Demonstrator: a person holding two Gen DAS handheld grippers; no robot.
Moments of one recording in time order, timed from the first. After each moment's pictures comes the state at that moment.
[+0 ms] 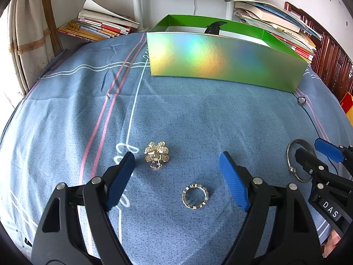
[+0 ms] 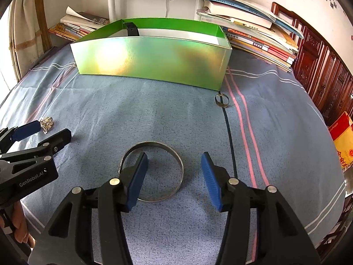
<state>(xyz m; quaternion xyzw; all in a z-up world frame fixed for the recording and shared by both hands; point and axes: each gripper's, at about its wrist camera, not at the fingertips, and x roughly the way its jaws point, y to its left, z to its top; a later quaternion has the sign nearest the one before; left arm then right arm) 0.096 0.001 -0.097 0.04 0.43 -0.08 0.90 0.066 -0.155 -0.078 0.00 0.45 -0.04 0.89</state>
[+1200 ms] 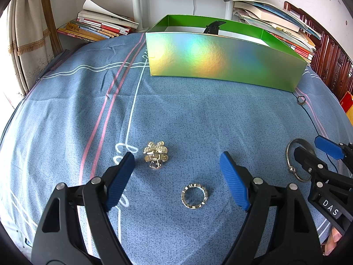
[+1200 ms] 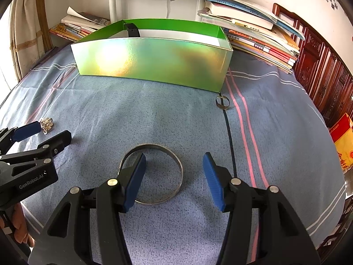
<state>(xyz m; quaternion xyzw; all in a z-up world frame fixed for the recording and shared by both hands) 0.095 -0.001 -0.097 0.04 0.43 -0.08 0.90 0.068 -0.155 -0.077 0.00 0.45 -0.04 0.89</state>
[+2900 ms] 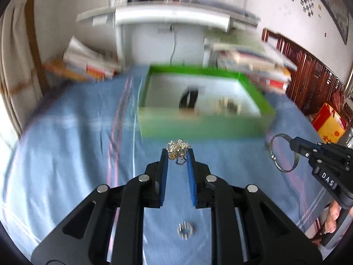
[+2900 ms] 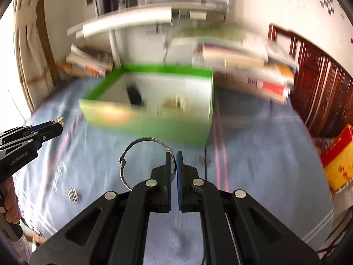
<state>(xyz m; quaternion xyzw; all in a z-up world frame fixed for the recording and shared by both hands) 0.132 -0.001 0.012 0.04 0.37 -0.15 0.92 0.108 -0.197 0.025 0.04 0.37 -0.02 0.93</state>
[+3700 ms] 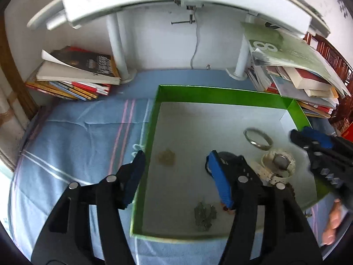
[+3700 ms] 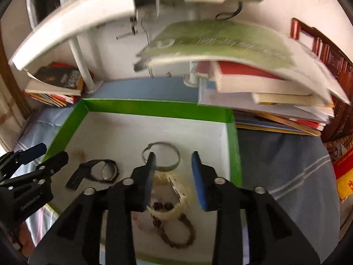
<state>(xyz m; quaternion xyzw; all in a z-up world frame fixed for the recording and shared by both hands) 0.291 -0.044 -0.022 0.06 0.42 -0.08 0.90 0.260 -0.219 0.000 0.06 0.40 -0.02 0.91</state>
